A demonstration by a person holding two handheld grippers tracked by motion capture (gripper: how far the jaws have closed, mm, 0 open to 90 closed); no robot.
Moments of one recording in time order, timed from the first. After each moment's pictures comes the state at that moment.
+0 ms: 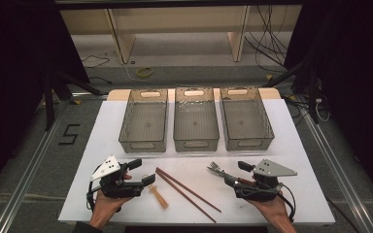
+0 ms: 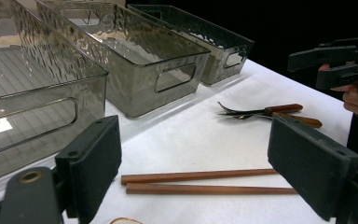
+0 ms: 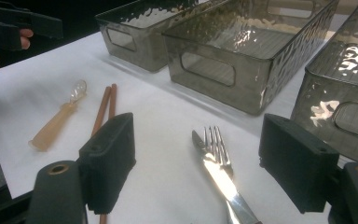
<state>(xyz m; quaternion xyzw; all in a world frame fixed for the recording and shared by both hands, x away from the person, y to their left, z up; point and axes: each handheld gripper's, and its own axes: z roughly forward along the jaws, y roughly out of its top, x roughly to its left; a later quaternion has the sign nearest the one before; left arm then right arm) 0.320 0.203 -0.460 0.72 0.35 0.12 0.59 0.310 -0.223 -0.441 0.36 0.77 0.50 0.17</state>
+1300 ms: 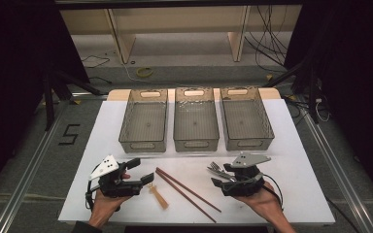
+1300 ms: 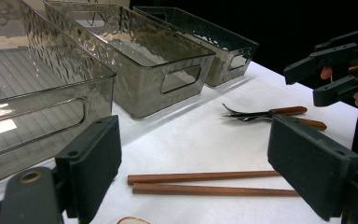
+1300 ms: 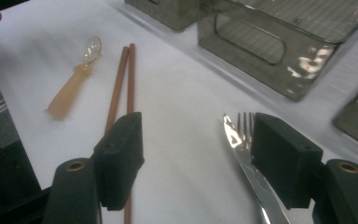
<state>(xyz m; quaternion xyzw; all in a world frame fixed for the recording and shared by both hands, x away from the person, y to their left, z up) 0.322 0.207 -0.459 0.71 0.36 0.12 0.59 0.325 -0.179 -0.424 0.34 0.84 0.40 0.12</state>
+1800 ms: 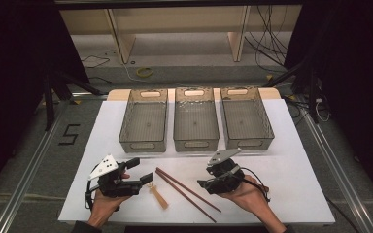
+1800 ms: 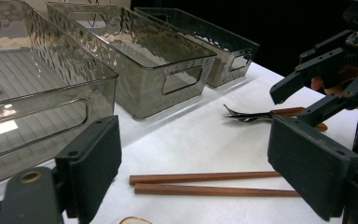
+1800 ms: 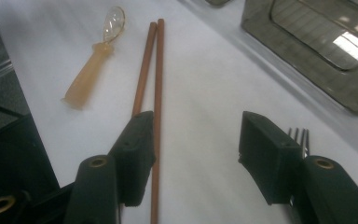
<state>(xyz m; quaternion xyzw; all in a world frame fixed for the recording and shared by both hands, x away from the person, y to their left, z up) 0.322 0.208 -0.459 0.71 0.36 0.12 0.59 0.340 -0.132 -0.423 0.30 0.89 0.33 0.08</state>
